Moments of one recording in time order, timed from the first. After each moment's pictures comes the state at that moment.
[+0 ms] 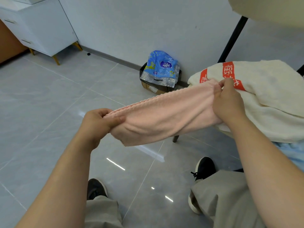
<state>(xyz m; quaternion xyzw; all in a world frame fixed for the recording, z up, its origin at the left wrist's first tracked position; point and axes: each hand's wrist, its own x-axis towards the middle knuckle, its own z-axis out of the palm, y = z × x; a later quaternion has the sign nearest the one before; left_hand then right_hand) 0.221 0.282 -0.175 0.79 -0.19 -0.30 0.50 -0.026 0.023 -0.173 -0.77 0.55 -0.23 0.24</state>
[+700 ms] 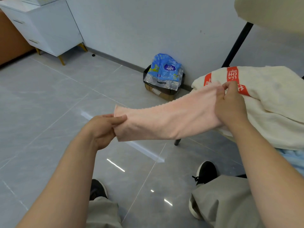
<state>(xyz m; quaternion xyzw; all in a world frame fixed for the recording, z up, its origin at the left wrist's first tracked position) 0.227 0.274 -0.182 0.65 -0.01 -0.47 0.60 -0.017 0.028 -0.167 -0.75 0.54 -0.27 0.28</state>
